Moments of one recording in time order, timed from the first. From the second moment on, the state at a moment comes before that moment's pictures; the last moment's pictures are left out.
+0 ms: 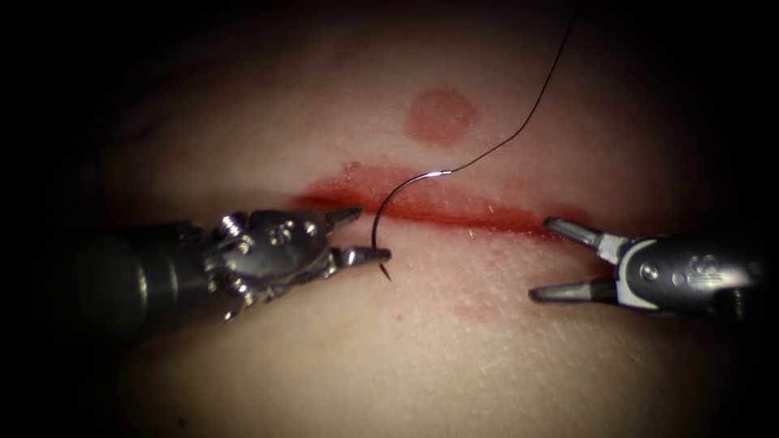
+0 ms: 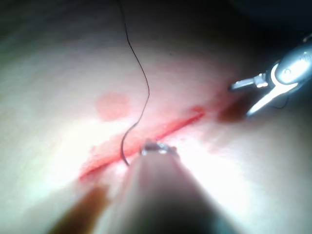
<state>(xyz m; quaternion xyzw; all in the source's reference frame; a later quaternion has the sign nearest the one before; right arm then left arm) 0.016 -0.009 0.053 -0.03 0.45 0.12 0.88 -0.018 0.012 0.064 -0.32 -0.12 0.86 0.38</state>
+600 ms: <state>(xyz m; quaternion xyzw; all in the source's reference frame) 0.016 -0.009 0.053 -0.03 0.45 0.12 0.89 -0.019 0.011 0.066 -0.32 -0.15 0.84 0.42</state>
